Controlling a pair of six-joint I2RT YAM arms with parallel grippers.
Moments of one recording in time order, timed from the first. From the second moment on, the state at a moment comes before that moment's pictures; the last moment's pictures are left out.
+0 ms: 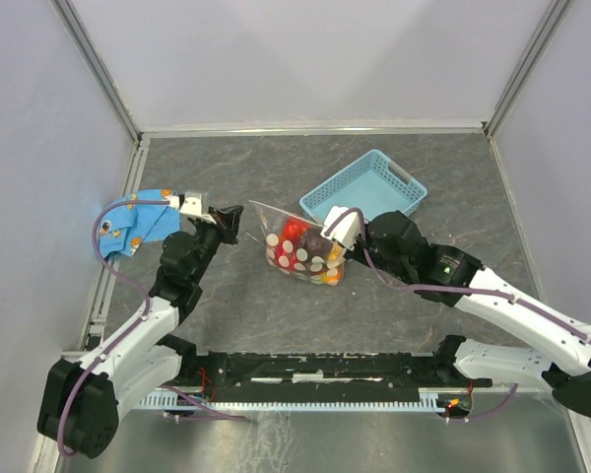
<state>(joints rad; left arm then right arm) -0.37 0.89 0.38 0.57 0.00 -0.28 0.94 1.03 1.03 -0.54 0.25 -0.40</state>
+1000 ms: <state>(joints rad) -0.37 0.42 0.89 -0.31 -0.23 -0.49 0.93 0.47 0.91 -0.55 0.68 -0.11</state>
